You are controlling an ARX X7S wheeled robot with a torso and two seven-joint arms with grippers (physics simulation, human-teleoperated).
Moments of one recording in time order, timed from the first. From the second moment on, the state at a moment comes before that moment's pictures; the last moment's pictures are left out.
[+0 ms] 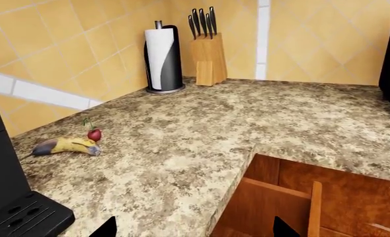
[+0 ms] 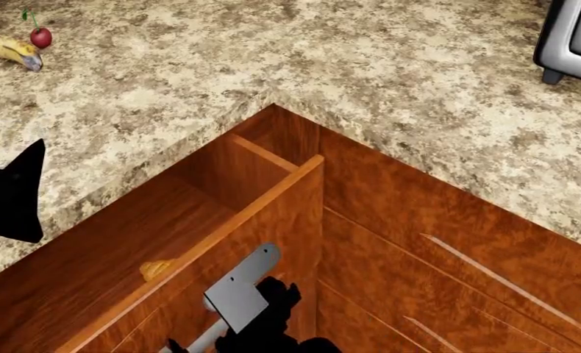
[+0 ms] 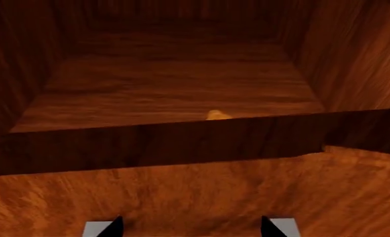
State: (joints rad) left arm -0.73 -0.67 0.08 0.47 -1.07 -1.03 -0.41; right arm 0.94 0.01 -1.36 1.12 0.90 -0.13 -0.30
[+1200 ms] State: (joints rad) left arm -0.79 -0.58 0.15 0.52 -1.14 -1.06 -0.46; right arm 1.16 1.15 -1.46 -0.62 1.14 0.16 0.64
